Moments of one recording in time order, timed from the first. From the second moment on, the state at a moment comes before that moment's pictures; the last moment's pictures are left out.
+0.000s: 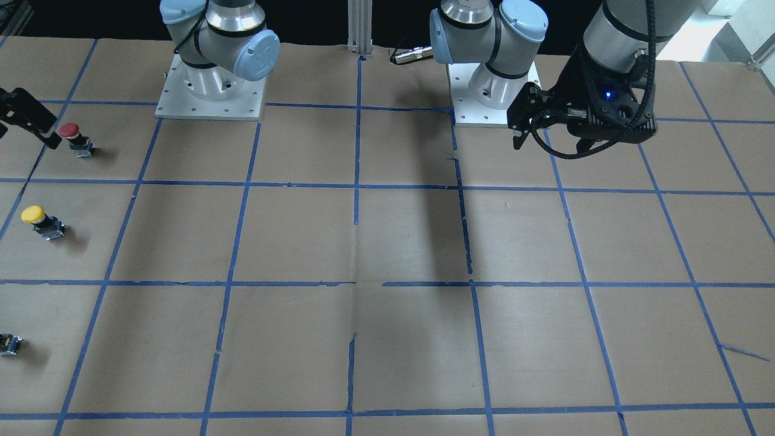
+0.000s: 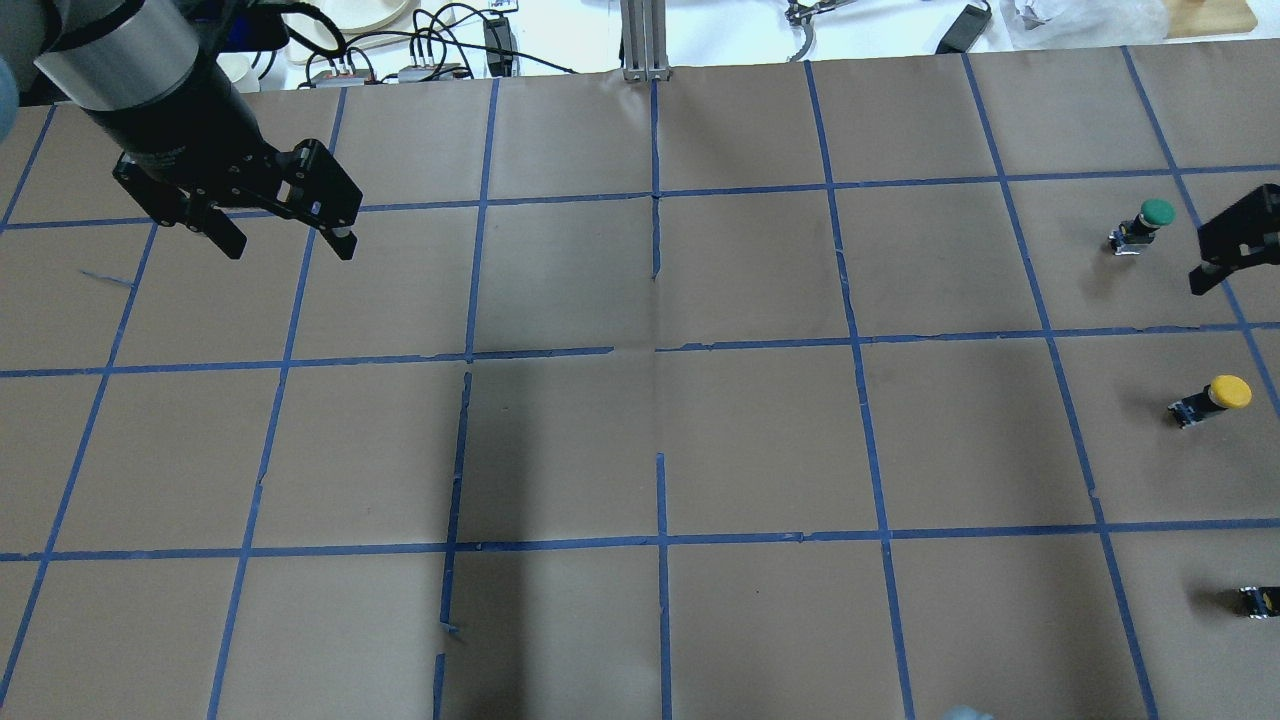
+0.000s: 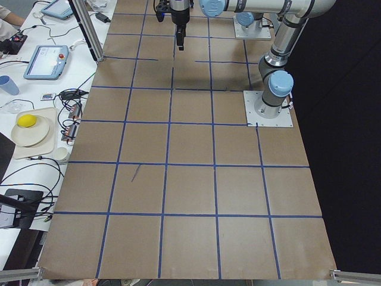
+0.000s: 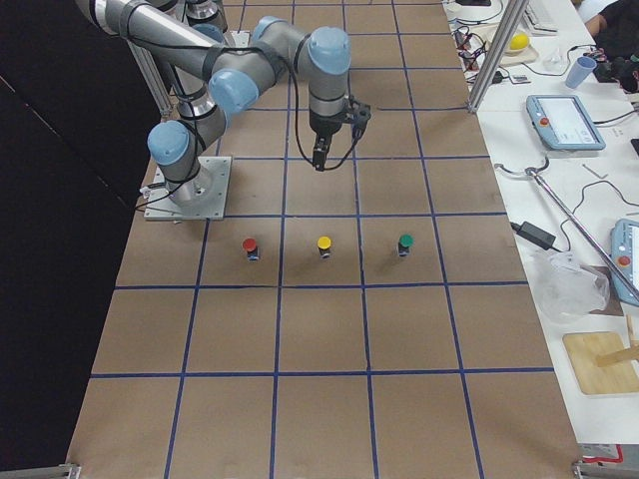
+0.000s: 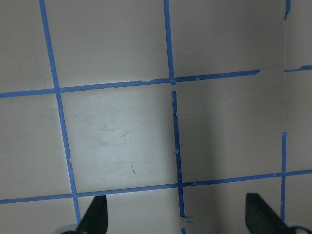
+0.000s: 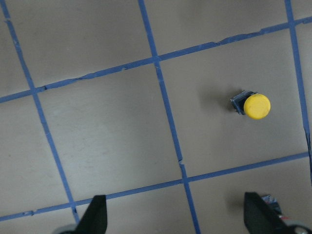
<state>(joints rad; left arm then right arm) -1.50 -1.57 -1.52 -1.68 1.55 0.16 1.07 -1.69 1.73 -1.56 -1.54 -0.24</state>
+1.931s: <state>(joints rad) -1.54 -1.57 -1.51 -1.67 1.55 0.10 1.54 -1.76 1.68 -1.46 -1.55 0.17</state>
